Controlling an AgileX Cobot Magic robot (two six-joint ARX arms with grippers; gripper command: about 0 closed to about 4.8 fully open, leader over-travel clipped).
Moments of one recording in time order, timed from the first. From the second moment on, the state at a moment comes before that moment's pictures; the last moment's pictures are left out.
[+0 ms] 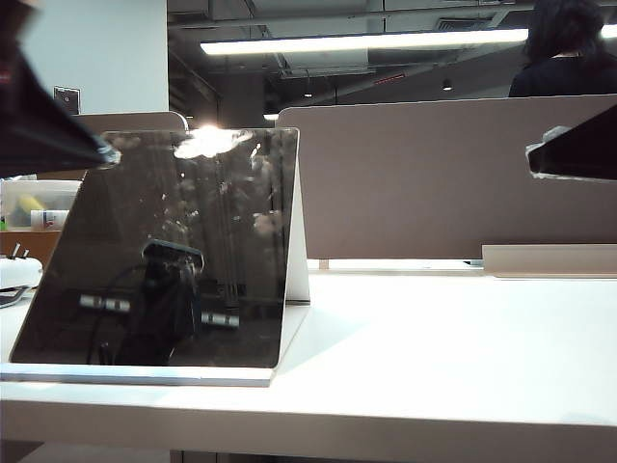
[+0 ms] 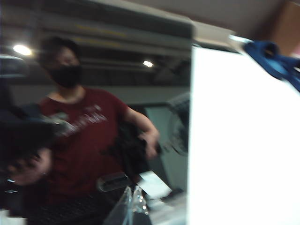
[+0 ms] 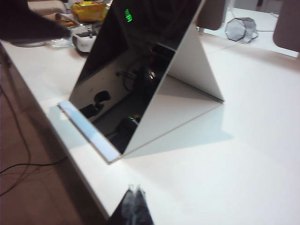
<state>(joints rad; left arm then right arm) -0.47 0.74 0.24 0.31 0.17 -0.32 0.90 0.08 0.00 -0.02 0.10 0.03</state>
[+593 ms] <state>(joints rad) -0.48 1.27 0.46 0.42 0.02 -0.26 0.90 0.08 0.00 -0.02 0.10 0.03</state>
